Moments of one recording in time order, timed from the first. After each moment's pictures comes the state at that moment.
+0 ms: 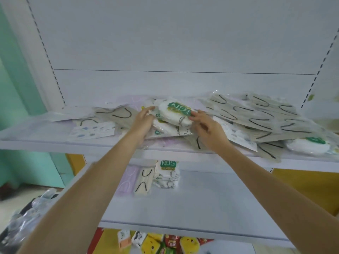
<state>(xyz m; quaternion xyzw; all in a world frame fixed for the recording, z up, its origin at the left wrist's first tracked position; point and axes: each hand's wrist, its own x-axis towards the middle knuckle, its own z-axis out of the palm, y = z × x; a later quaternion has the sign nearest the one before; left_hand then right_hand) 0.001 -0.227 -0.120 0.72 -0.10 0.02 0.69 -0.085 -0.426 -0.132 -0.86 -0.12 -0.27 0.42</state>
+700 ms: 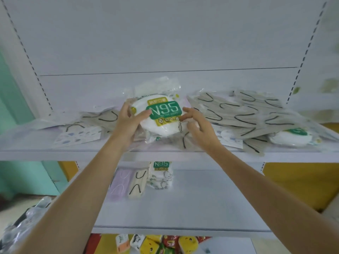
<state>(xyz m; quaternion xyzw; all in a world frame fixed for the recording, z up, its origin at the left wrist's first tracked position) -0.031 -0.238 -0.102 0.59 -0.17 0.02 0.79 -0.101 -0.437 -0.129 -0.81 -0.12 -0.29 0.49</state>
